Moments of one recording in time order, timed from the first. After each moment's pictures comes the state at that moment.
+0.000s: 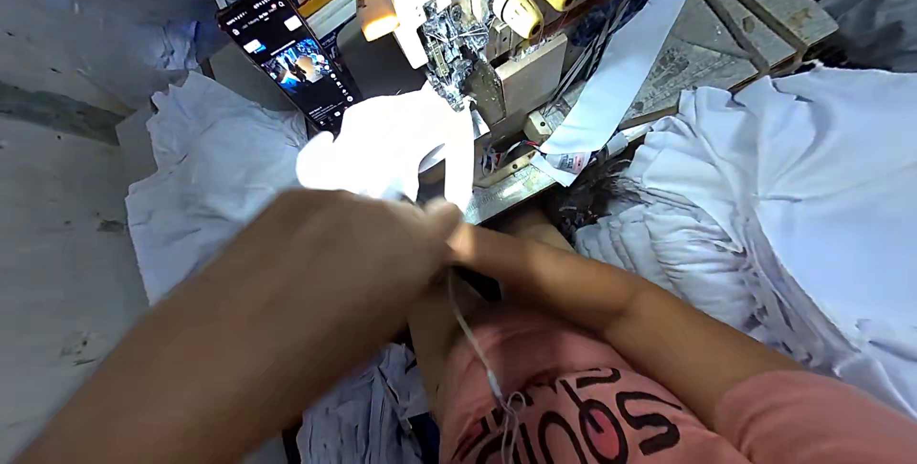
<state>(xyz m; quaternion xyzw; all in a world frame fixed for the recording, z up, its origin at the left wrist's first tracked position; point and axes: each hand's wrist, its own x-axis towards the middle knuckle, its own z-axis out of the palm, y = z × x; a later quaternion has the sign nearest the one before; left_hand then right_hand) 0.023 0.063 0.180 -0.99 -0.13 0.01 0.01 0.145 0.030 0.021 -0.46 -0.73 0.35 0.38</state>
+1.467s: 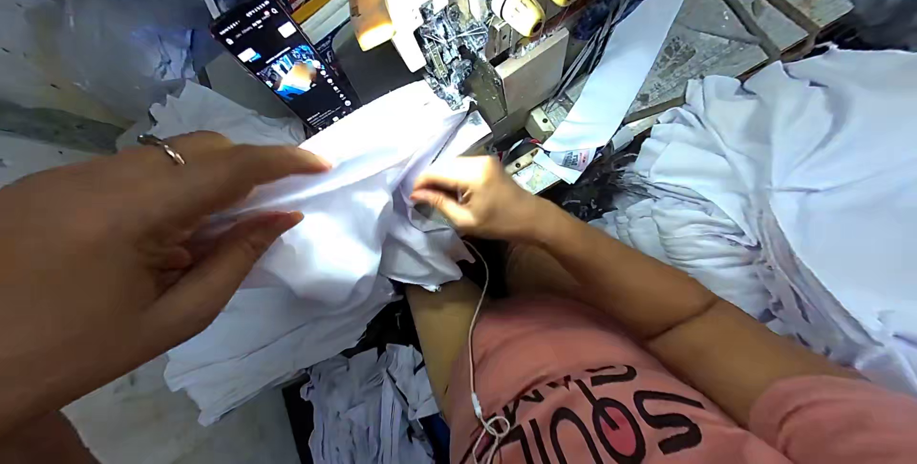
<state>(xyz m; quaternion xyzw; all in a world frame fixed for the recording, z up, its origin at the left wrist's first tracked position) -0.032 0.119 0.212 -0.96 -0.25 0.02 -0.09 0.201 0.036 0.014 -0.46 -0.71 0.19 0.49</state>
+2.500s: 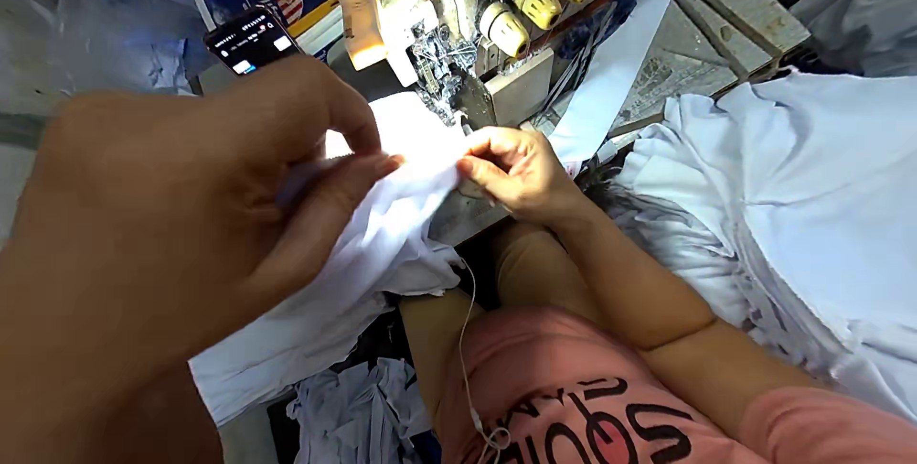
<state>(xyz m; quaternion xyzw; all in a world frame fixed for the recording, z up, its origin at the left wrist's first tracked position) 0.019 0.110 0.196 -0.97 -0.18 -0.15 -0.09 0.241 0.024 0.032 -0.41 -0.58 0.31 0.63</state>
